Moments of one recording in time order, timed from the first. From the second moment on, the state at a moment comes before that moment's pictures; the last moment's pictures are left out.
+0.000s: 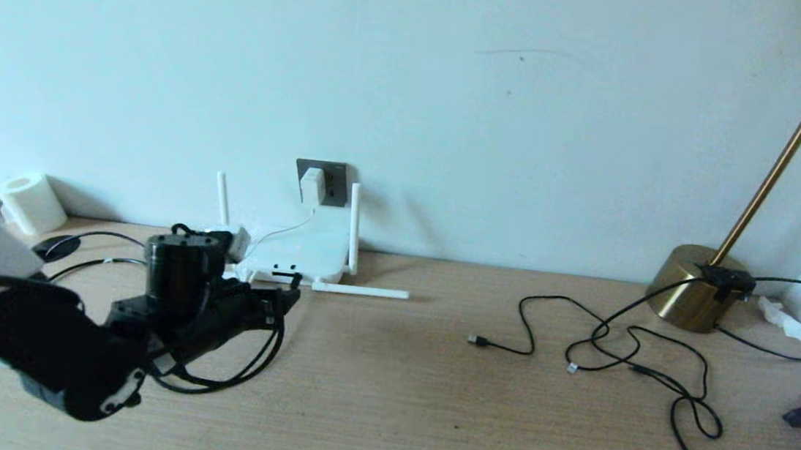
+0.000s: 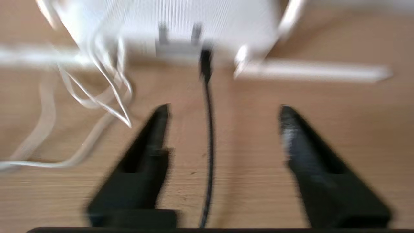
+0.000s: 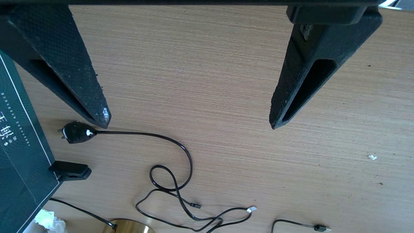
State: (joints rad) left arm -0.29 1.92 -0.65 -0.93 0.14 -0.14; right arm 0.00 0.00 -0.09 0.23 0.02 -0.08
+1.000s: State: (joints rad) left arm -0.42 0.52 -0.03 -0.04 0.05 0.01; right arm 0.00 0.00 -0.09 0.23 0.02 -0.08
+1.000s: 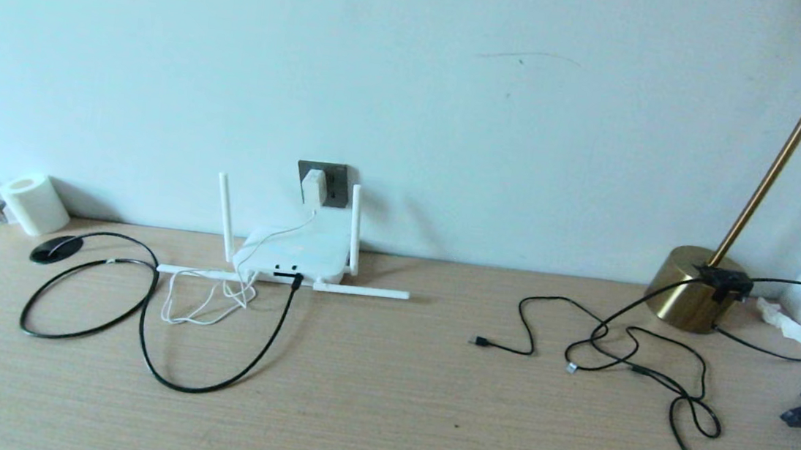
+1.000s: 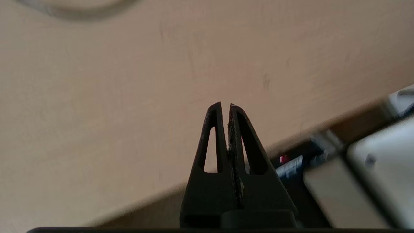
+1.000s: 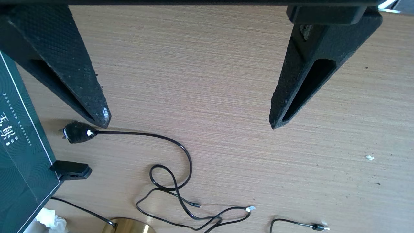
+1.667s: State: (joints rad) left arm -0.01 0.28 0.00 0.00 -0.04 0.12; right arm 0.00 0.00 -0.09 0.23 0.01 -0.01
